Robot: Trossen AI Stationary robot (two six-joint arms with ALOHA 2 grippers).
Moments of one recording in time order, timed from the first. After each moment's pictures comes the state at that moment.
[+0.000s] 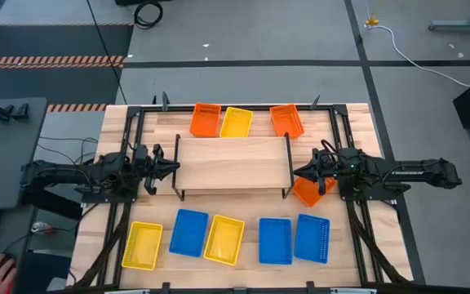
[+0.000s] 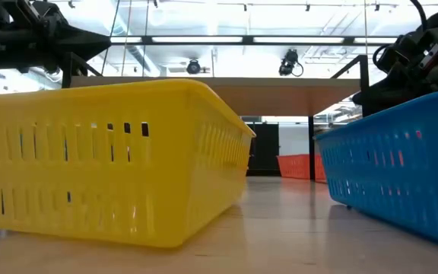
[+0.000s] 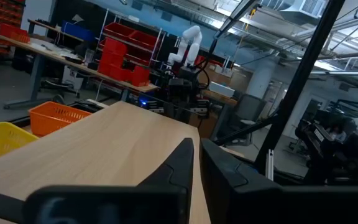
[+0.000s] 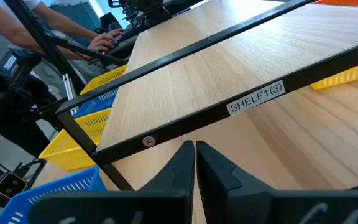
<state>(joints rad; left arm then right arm) 0.03 0.25 0.01 0.43 -0.08 -0.35 -0.13 0.24 0.01 0.04 -0.13 0.37</state>
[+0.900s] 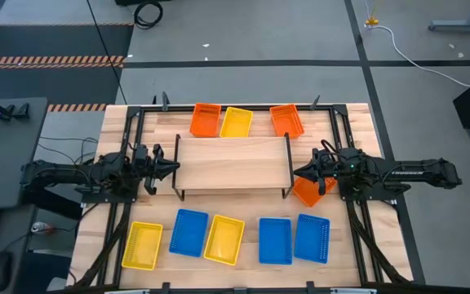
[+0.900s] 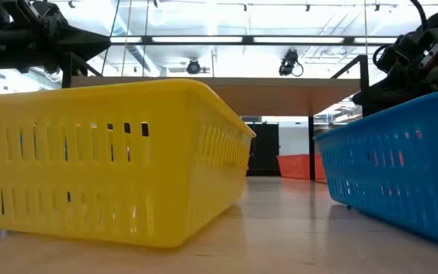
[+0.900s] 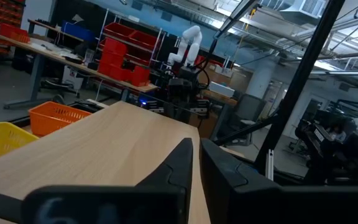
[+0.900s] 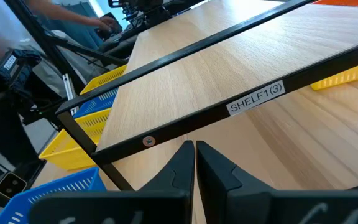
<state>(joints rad) 0.03 0.25 0.01 0.43 -0.08 -0.35 -0.14 0.24 0.01 0.04 -0.13 0.37</state>
